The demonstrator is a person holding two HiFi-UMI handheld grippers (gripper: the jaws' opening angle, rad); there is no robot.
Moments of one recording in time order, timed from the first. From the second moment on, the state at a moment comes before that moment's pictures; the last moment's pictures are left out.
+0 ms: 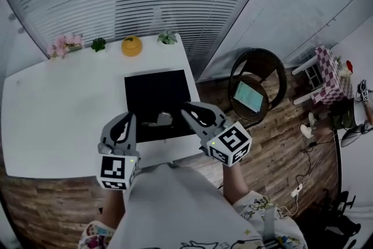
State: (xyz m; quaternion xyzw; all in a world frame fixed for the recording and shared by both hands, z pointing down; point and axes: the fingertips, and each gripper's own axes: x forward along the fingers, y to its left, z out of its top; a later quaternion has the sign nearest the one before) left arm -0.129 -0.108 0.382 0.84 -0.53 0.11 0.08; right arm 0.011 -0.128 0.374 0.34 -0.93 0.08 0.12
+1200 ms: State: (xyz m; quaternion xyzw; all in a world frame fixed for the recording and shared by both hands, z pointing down) left arm -0.111 -0.086 0.413 0.83 -0.53 0.12 0.11; right arm 0.064 -0.112 0.386 0.43 -0.90 0.08 0.05
